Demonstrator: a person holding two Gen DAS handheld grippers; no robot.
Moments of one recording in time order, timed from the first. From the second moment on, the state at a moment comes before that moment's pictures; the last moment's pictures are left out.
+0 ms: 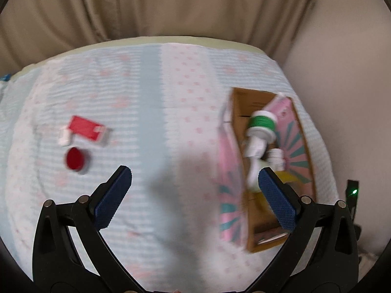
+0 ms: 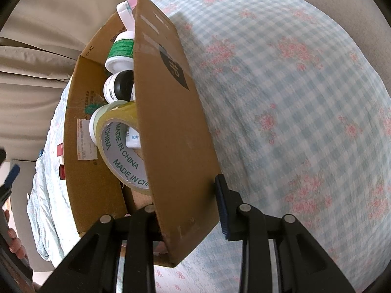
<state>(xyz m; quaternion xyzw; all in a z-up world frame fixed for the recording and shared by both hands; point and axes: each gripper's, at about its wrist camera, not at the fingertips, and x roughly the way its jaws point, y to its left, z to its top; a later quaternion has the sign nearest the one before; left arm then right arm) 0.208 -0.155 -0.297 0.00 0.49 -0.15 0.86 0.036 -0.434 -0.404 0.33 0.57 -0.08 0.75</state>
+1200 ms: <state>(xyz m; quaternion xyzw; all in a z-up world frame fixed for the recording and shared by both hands) 0.299 0.048 -0.495 -0.02 0.45 -0.08 0.89 0.046 -0.428 -0.404 0.33 0.58 -0.11 0.73</state>
